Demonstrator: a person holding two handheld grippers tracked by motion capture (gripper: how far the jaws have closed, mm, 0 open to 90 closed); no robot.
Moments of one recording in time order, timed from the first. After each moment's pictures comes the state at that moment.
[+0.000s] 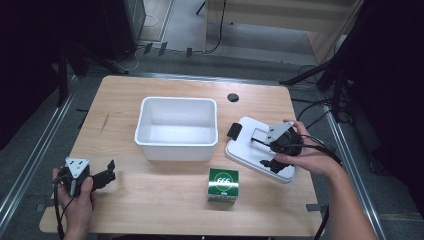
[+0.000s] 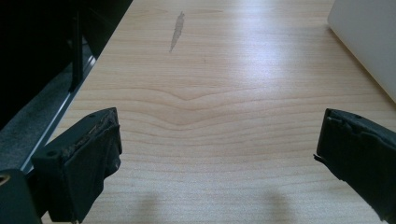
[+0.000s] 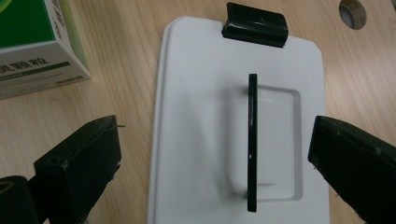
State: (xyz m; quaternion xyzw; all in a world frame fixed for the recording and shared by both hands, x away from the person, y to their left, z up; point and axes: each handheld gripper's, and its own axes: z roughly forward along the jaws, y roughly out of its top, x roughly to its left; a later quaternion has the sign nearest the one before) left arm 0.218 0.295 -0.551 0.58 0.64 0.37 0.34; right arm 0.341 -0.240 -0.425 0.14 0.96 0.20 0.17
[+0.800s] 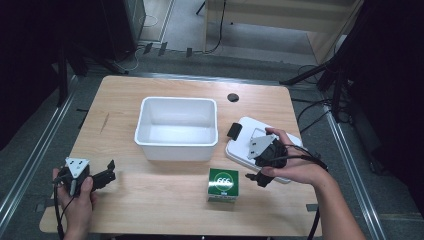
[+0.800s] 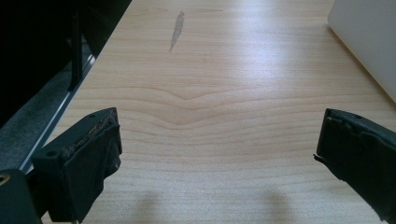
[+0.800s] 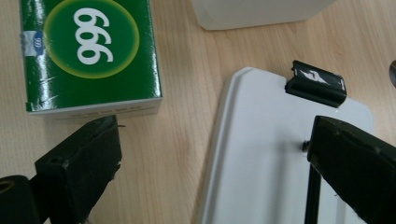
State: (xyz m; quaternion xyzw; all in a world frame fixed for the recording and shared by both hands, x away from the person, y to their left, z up) left arm 0.218 0.295 -0.551 0.58 0.64 0.36 0.34; right arm 0.306 -0.196 -0.425 0.06 0.96 0.21 0.14
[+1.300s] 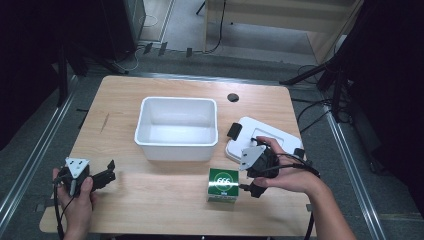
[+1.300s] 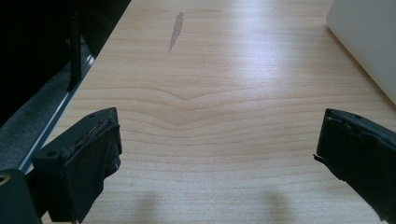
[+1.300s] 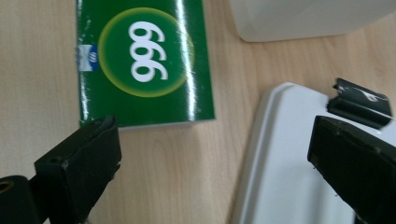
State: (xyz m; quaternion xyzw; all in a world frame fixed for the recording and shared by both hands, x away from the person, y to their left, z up) left arm 0.218 0.295 -0.551 0.58 0.64 0.36 0.34; right arm 0.285 -0.178 -0.437 0.03 0.97 0.21 0.12
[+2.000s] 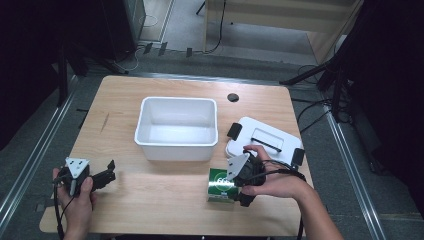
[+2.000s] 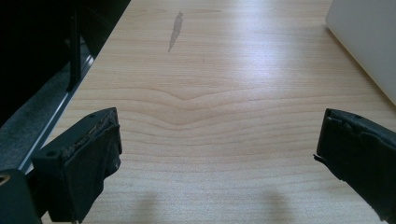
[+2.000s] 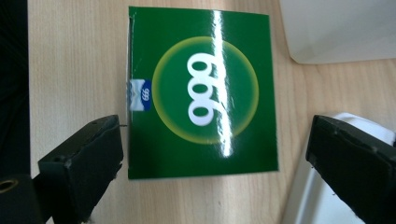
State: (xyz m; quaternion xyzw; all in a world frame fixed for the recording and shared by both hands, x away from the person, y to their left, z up) left arm 0.218 0.295 -0.551 0.58 0.64 0.36 0.34; right arm 0.273 -0.149 -0.454 0.01 0.98 0.20 0.08
